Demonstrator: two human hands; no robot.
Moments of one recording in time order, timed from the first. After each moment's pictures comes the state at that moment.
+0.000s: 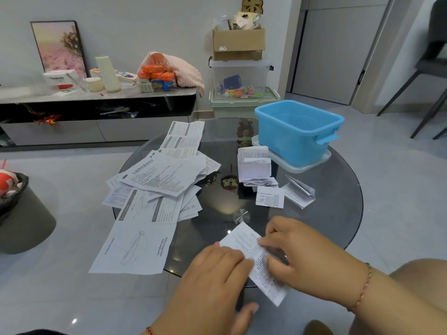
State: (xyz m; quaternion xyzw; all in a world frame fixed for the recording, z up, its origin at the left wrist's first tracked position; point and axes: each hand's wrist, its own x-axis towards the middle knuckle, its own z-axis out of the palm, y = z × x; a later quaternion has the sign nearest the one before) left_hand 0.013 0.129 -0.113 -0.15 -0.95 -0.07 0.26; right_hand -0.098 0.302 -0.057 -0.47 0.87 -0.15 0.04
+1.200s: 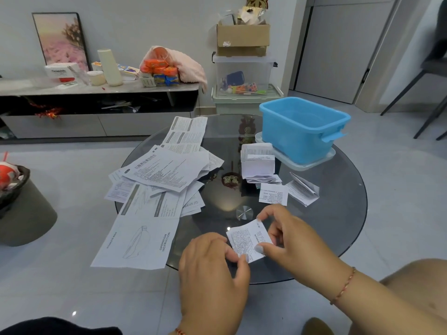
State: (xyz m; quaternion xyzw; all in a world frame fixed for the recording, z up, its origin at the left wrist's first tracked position) left_hand 0.004 0.154 -0.115 0.19 -0.91 -0.24 0.29; right_hand -0.100 0.286 -0.075 -0.33 0.89 -0.32 0.06
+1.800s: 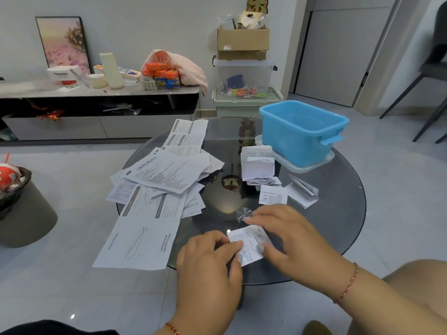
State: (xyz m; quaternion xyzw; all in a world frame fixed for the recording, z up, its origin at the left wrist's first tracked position) left_hand 0.004 0.142 -0.115 0.12 -0.92 -0.19 0.31; right_hand -0.106 0.290 -0.074 -0.45 0.86 -0.24 -0.02
